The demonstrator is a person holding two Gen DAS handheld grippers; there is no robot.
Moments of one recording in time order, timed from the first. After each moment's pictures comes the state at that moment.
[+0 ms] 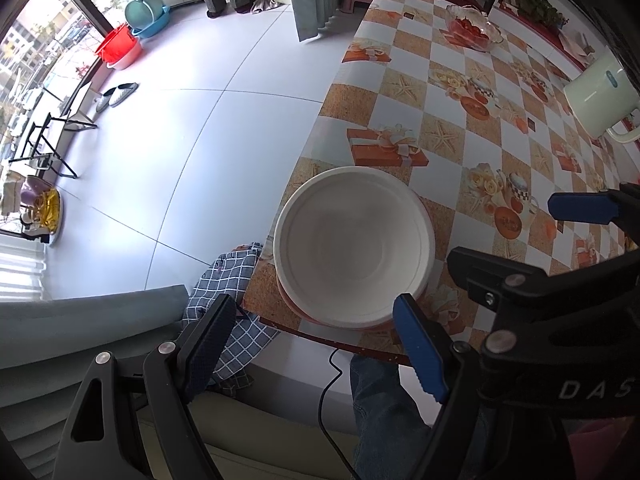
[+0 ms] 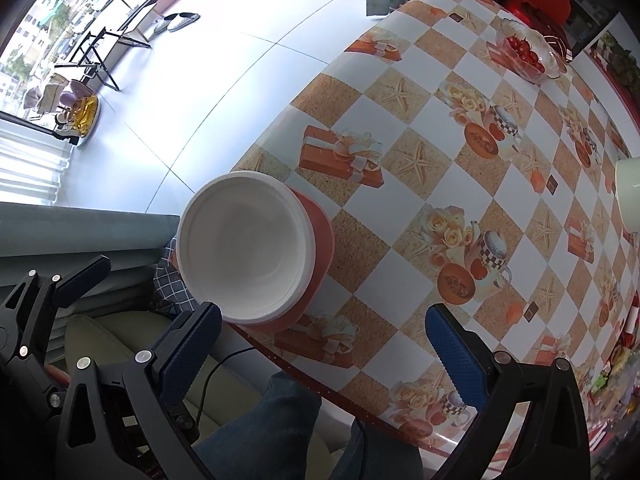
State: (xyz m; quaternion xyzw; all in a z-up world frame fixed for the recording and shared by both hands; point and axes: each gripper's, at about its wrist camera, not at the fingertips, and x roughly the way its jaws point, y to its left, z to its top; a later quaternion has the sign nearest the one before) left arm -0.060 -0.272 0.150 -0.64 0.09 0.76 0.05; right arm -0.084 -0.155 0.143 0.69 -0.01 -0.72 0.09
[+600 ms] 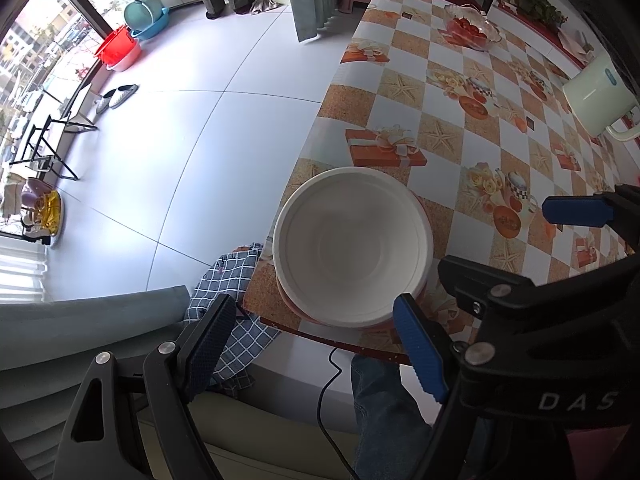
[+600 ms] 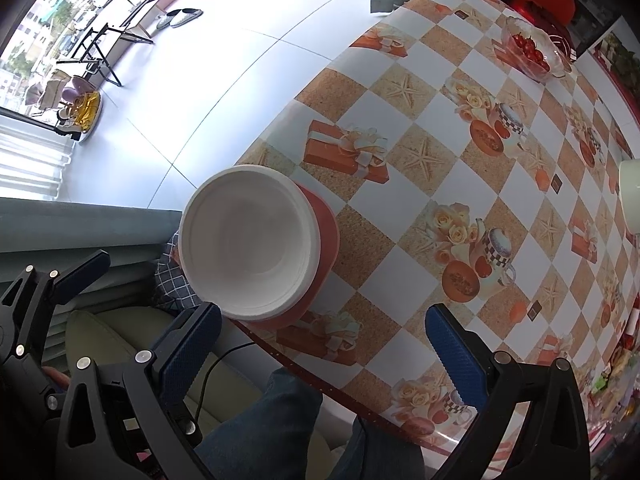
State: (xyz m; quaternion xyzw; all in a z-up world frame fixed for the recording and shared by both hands) left arm -0.059 -0.271 0.151 -0.64 0.09 0.76 0.06; right arm -0.083 -0.157 0.141 0.70 -0.01 -0.71 0.10
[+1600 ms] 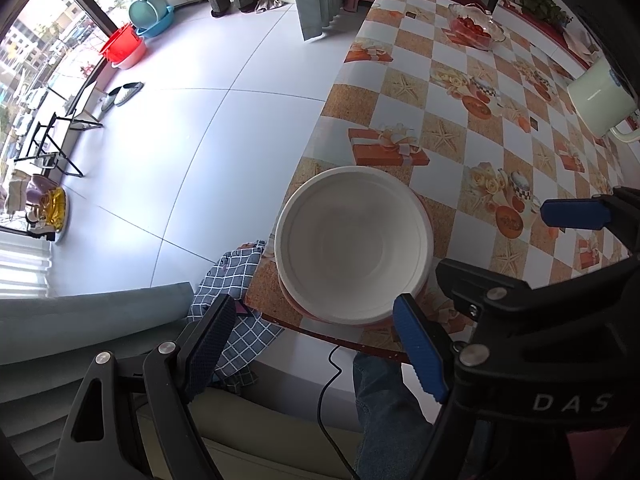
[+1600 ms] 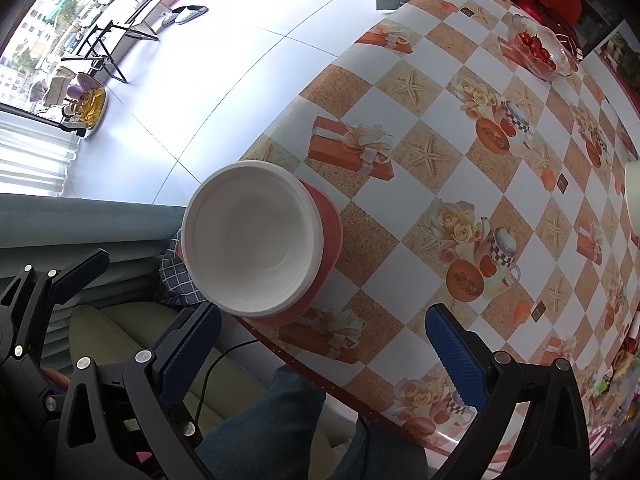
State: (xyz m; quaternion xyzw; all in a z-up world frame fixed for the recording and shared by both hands) left arm -0.058 -0.273 0.153 -0.64 0.10 0.76 0.05; right arm -0.083 -0.156 0.139 0.70 -0.02 -0.71 0.11
